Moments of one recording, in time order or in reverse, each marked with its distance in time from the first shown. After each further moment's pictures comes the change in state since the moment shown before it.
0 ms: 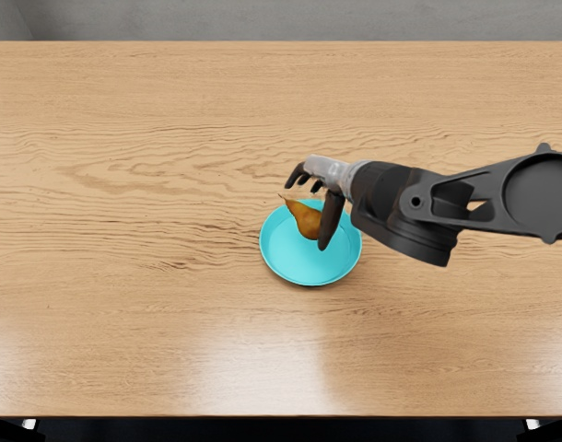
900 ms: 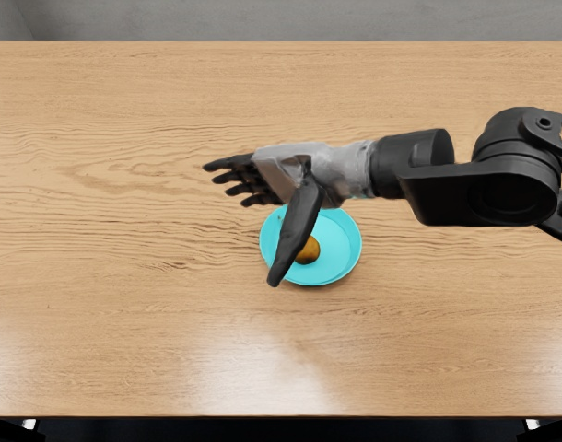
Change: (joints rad) left arm 0.005 0.000 0.001 0.000 0.000 0.000 0.000; right arm -0.478 -0.187 0.824 0.103 0.266 0.552 0.000
